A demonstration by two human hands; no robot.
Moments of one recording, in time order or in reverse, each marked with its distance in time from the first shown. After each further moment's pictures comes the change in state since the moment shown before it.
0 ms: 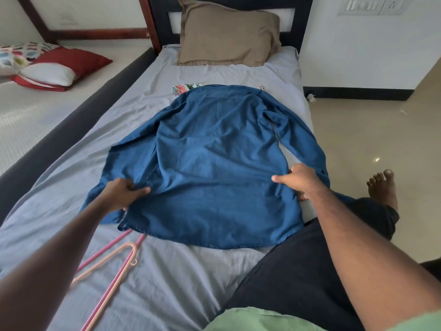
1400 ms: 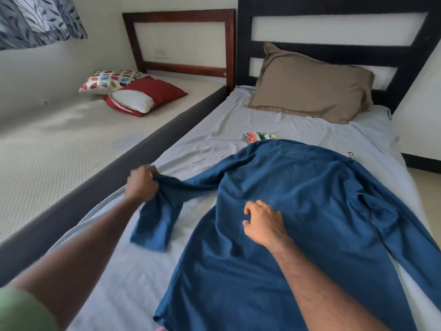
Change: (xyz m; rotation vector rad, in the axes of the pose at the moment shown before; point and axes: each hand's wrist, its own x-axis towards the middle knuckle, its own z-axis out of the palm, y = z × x) left_hand 0.157 -0.056 -0.105 -0.195 0.485 -0.165; right_hand 0.052 -0.246 0.169 -0.404 0.017 -0.749
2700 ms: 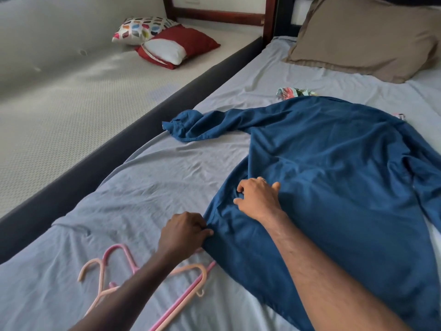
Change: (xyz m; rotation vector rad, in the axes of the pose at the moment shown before) left_hand -0.249 -0.030 0.019 0.037 -0.329 -0.023; right_hand -0.054 -0.078 0.042 -0.043 -0.072 -0.147
